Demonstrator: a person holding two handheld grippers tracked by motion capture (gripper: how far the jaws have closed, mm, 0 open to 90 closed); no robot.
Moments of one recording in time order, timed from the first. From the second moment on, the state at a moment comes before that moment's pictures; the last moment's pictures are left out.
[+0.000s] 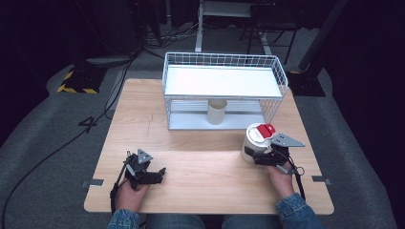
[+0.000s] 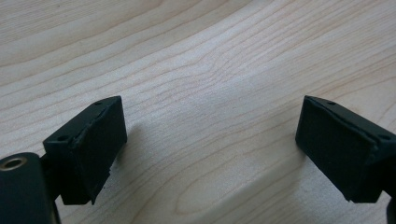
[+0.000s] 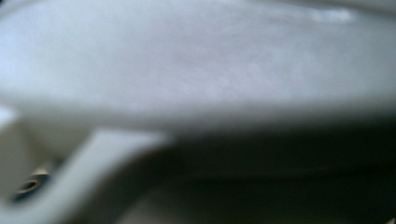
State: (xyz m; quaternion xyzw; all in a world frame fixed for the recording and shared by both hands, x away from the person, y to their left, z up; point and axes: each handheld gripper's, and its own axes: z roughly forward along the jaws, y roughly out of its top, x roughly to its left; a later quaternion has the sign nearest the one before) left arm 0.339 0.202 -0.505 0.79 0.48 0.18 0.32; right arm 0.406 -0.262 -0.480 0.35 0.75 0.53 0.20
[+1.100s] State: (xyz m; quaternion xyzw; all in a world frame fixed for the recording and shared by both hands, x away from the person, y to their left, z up) left arm 0.339 0.202 -0.505 0.79 0.48 0.18 0.32; right arm 0.397 -0.269 -0.447 0.34 0.75 0.53 0.22
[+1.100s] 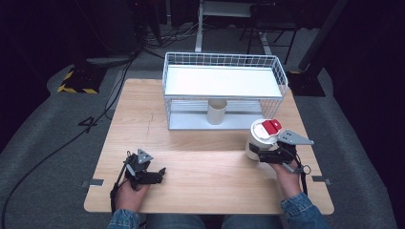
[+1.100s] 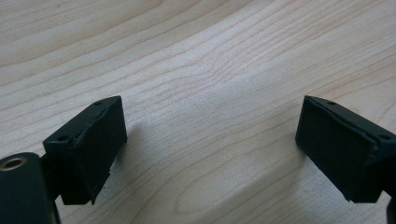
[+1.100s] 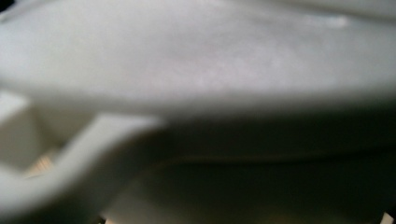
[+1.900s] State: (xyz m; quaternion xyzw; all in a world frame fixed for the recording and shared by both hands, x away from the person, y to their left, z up) left arm 0.339 0.202 -0.505 0.79 0.48 0.18 0.32; right arm 0.399 -0.272 -0.371 0.33 0.74 0.54 0.22
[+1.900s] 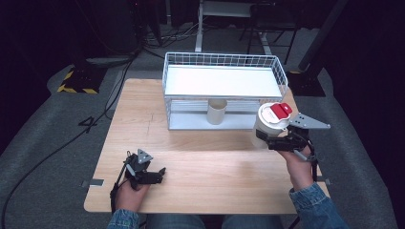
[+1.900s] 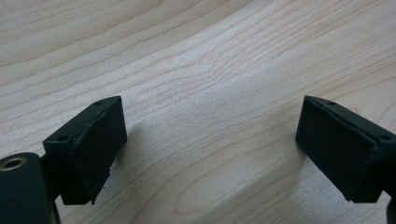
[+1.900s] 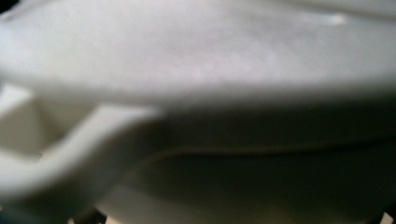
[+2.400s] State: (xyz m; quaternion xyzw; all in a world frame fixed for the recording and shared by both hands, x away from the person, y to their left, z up) left arm 0.340 0.202 -0.505 0.79 0.48 0.18 0.32; right arm 0.409 -0.267 -0.324 0.32 0.74 0.54 0.22
